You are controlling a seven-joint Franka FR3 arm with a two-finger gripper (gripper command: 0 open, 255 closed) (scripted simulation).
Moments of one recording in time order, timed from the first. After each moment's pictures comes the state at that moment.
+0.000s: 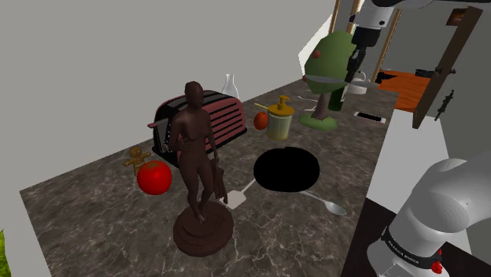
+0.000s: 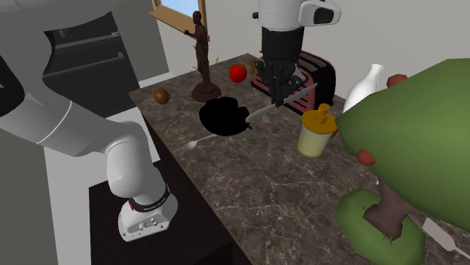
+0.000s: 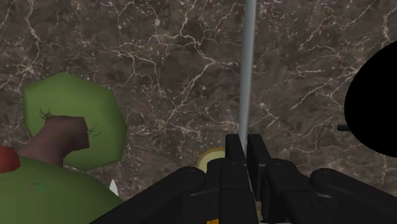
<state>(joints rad) -0.09 -0.53 -0.25 -1.98 -0.12 1.56 -0.49</state>
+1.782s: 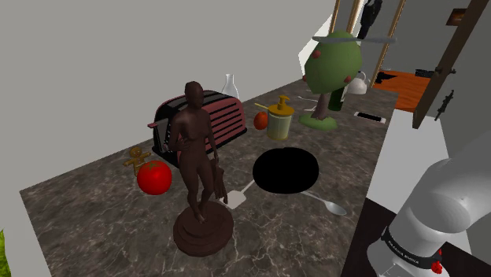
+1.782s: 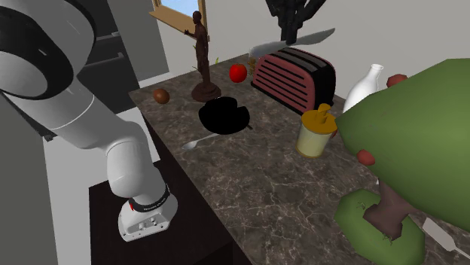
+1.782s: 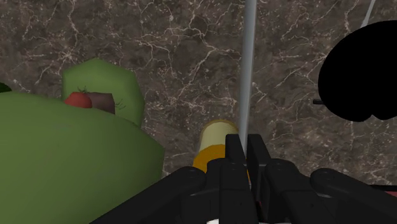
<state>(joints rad) -0.08 -0.29 -0.27 -1.37 -0.07 1.18 -0.53</state>
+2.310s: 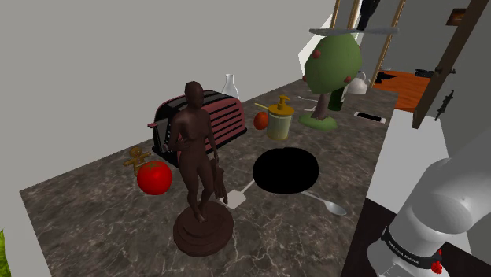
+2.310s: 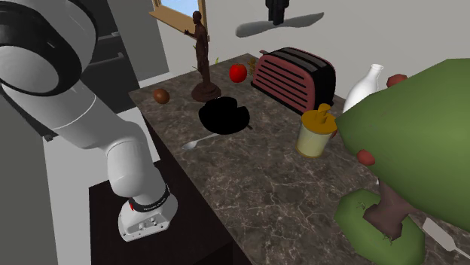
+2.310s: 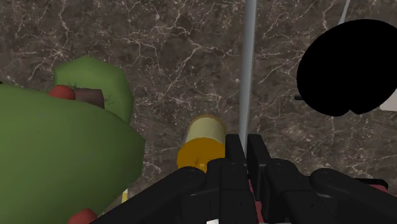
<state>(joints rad) -0.05 -0.28 -0.22 -1.27 -0.06 1.10 -0.46</state>
